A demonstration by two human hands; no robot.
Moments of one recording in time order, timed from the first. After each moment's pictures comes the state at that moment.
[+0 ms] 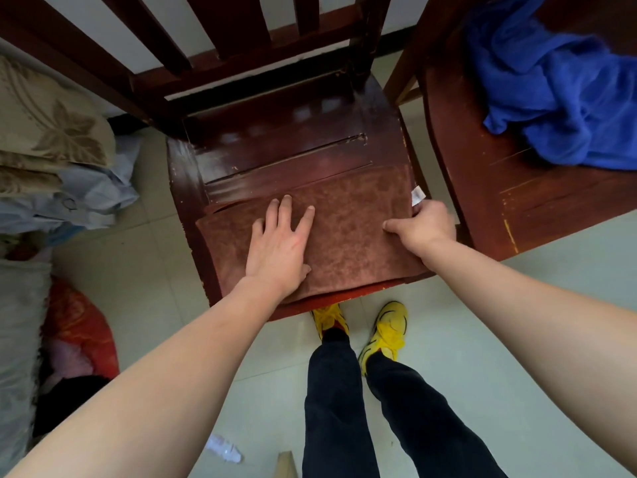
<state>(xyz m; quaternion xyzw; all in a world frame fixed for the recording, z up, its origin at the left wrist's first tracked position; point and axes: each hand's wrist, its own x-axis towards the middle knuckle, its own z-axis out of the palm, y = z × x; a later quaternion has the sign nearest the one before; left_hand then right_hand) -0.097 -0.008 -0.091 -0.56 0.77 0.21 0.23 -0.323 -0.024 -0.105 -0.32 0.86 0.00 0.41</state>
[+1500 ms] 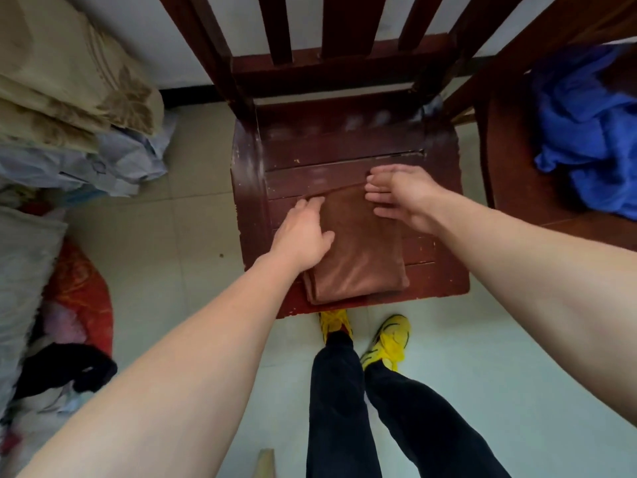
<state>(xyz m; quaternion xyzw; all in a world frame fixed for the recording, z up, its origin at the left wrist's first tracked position) -0.045 -0.028 -0.086 -0.68 0.56 0.46 0.05 -0.217 -0.097 -0.070 -0.25 0.71 -0.12 0.65</state>
